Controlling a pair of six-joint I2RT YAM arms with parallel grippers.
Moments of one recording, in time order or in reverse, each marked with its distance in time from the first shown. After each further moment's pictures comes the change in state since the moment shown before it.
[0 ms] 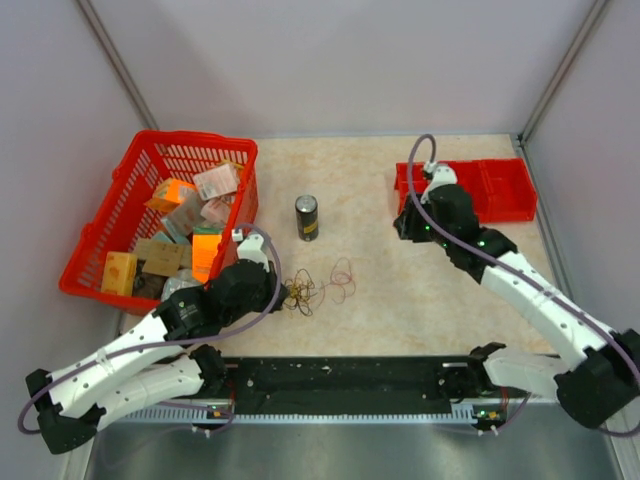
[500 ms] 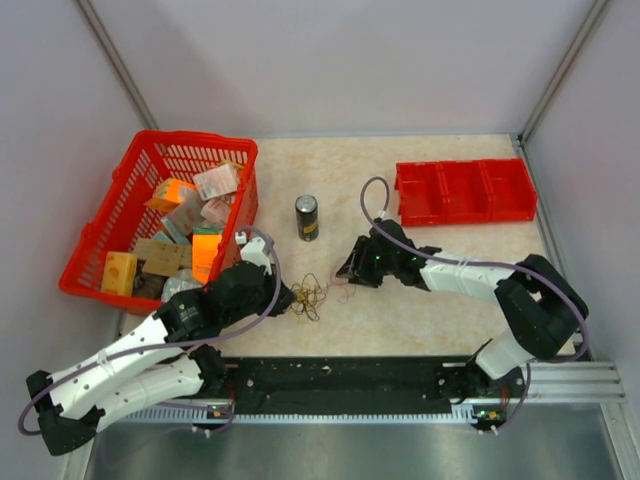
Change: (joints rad) left arm 0.000 -0.019 -0.024 0.040 0.088 -0.029; right arm 0.217 0.442 -0.177 0.336 -0.351 0.662
